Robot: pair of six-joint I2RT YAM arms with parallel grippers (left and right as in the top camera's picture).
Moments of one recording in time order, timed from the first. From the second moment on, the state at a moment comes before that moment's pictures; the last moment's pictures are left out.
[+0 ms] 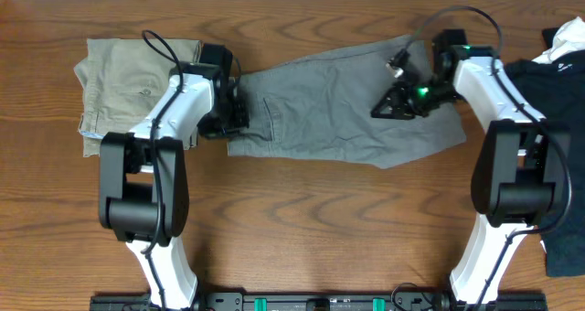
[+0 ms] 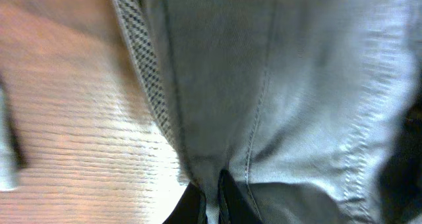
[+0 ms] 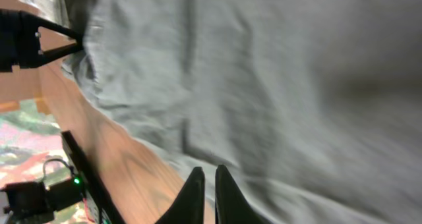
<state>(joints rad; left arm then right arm) -0.15 2.00 1.43 -0.92 0.13 -0.29 0.03 2.11 1.58 -1.00 -0.78 -0.15</state>
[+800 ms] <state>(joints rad) -0.15 1.70 1.48 -0.90 0.13 -0.27 0.43 2.11 1.49 -0.68 -0.49 0.35</state>
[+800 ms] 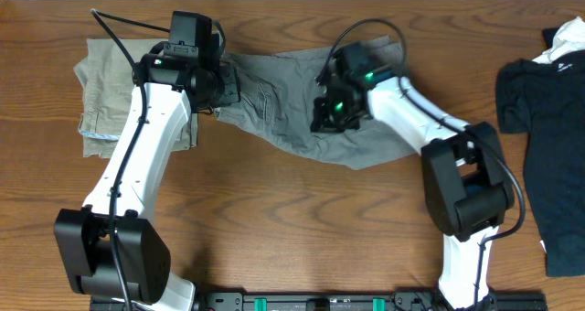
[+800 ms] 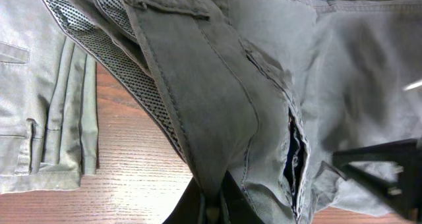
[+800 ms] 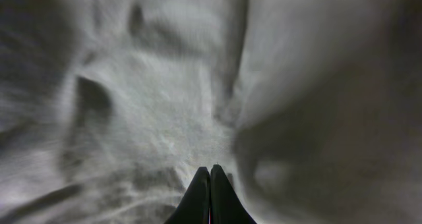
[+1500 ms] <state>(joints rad) -0.15 1.70 1.48 -0.90 0.13 -0.27 0.49 2.11 1.46 -0.55 -0.43 0.43</state>
